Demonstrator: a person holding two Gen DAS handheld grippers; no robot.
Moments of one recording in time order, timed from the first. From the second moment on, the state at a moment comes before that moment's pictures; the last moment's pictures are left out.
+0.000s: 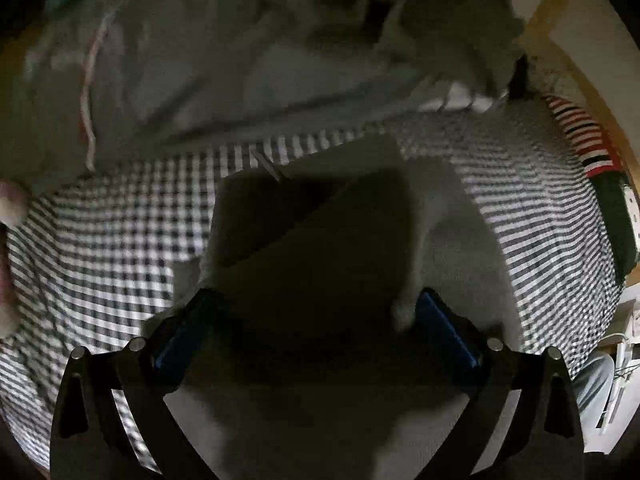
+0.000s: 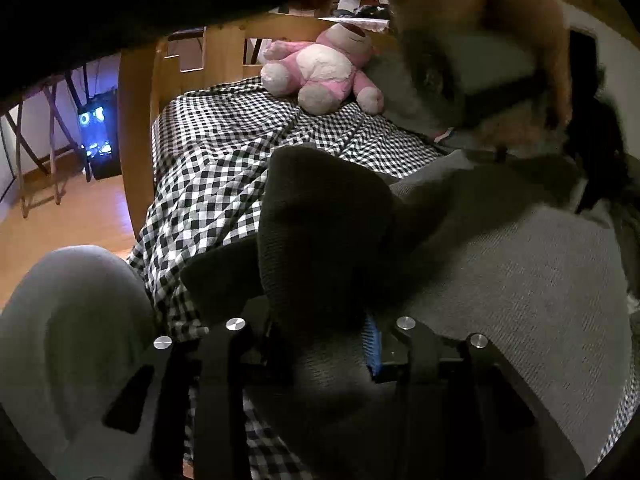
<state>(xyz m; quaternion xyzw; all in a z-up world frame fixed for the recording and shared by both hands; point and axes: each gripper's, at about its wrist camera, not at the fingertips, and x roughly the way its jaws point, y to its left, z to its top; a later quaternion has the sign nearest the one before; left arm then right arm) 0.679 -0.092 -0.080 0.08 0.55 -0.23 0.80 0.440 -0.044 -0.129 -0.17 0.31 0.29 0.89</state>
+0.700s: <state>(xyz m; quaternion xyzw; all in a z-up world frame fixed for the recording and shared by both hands) 0.645 -0.044 -0.103 0.01 0.44 -0.23 0.87 0.495 -0.183 -0.107 -0.02 0.49 0.13 0.86</state>
